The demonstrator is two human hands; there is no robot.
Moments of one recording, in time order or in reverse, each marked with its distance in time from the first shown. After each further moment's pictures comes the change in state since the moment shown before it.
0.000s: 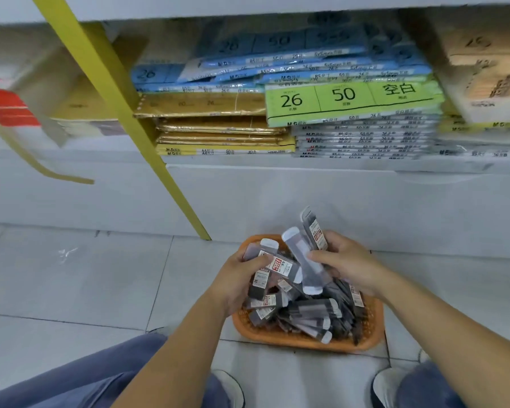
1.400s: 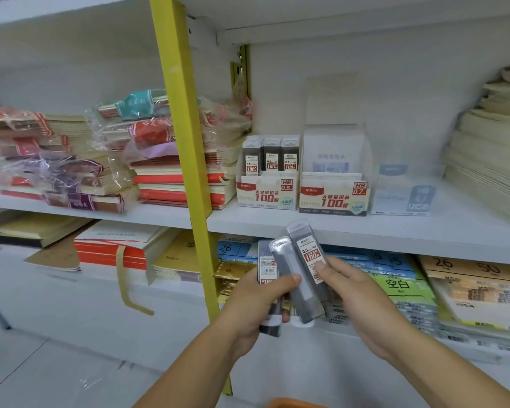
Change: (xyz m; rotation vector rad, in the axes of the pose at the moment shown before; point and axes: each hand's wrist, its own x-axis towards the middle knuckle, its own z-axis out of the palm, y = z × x) left_hand -0.117 0.223 0.070 0.170 -0.033 0.594; right_hand -0.080 -0.255 0.045 0.033 0.066 -0.585
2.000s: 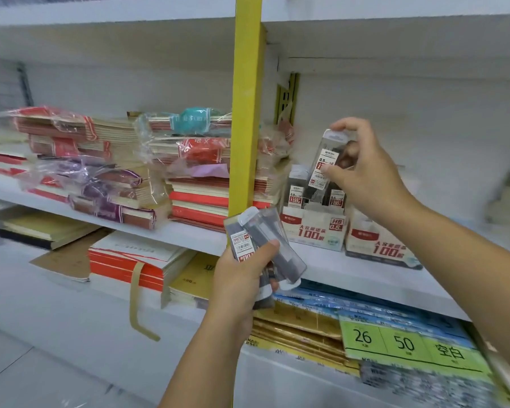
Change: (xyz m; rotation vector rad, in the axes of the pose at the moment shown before) left_hand 0.039 0.059 -0.063 -0.247 0.338 0.248; right_hand 0.133 -0.165 0.039 -0.660 0.230 -0.699
